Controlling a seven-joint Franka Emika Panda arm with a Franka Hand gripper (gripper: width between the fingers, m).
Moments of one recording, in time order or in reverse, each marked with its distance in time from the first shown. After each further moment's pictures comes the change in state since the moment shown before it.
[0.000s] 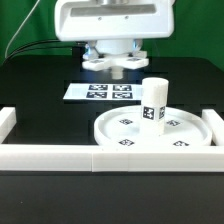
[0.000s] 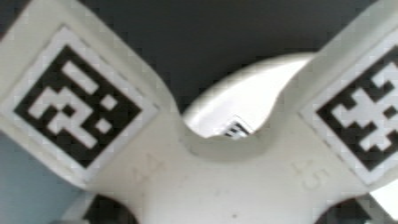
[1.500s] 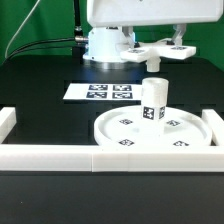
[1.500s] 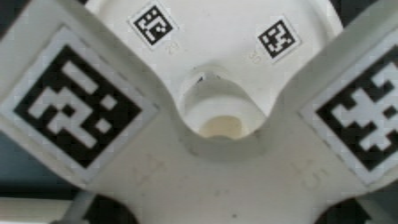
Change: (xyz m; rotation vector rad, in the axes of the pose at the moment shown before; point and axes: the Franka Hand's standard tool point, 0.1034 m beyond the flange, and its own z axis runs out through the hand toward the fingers) arm 0.065 -0.052 -0.019 -0.025 -0.018 -0.169
